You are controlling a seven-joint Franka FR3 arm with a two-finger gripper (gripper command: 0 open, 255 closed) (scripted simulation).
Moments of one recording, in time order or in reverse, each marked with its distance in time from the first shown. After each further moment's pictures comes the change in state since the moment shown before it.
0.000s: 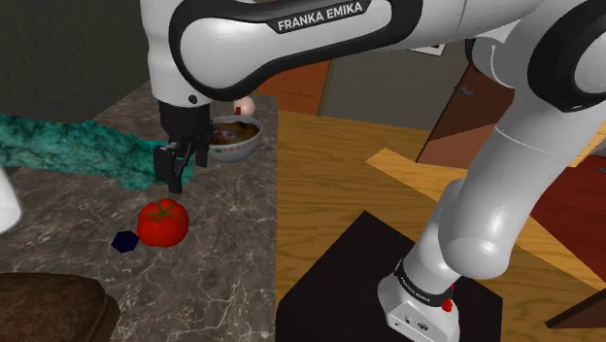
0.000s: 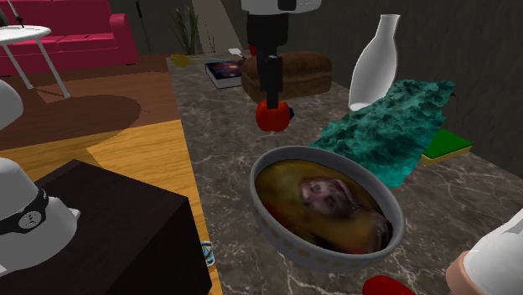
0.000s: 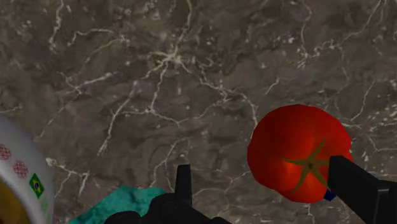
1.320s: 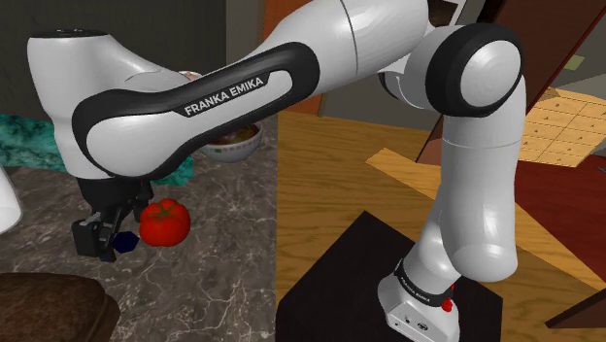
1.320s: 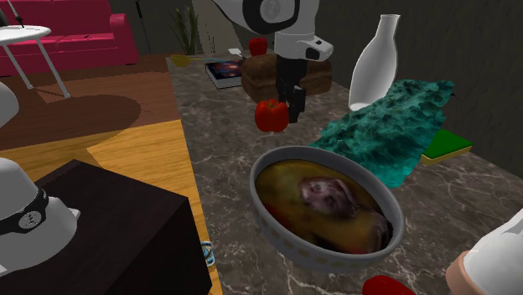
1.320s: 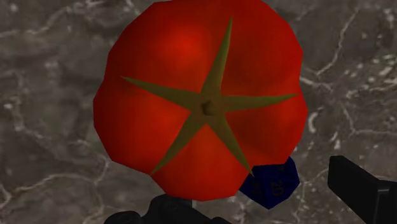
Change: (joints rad) arm 0.147 0.393 0.042 0.254 -0.141 0.079 0.107
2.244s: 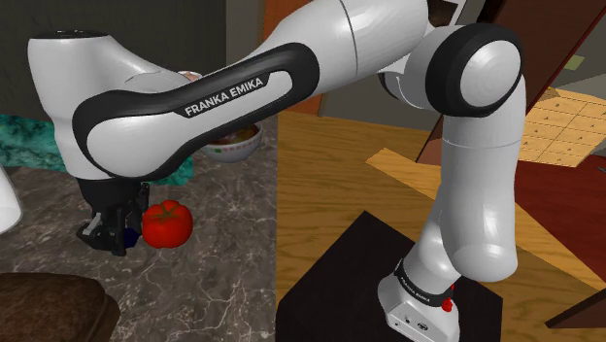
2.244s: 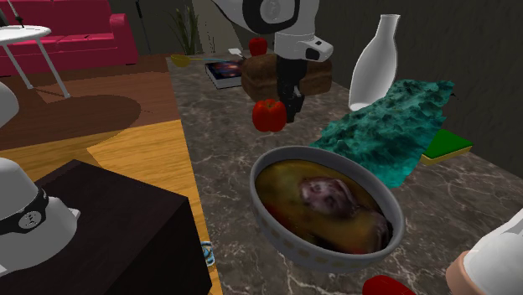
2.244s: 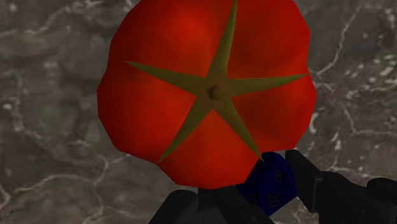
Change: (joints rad) arm 0.000 0.000 0.000 -0.002 0.000 0.002 0.000
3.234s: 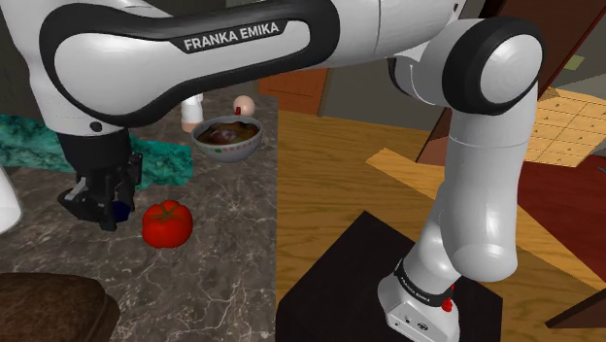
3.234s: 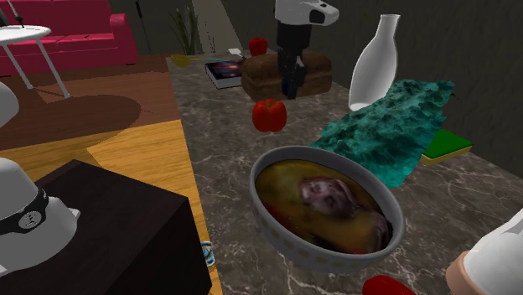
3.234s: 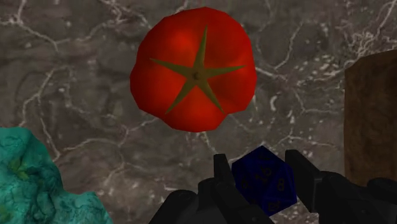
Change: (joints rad) arm -0.005 -0.053 0.014 0.105 0.028 -0.153 -0.012
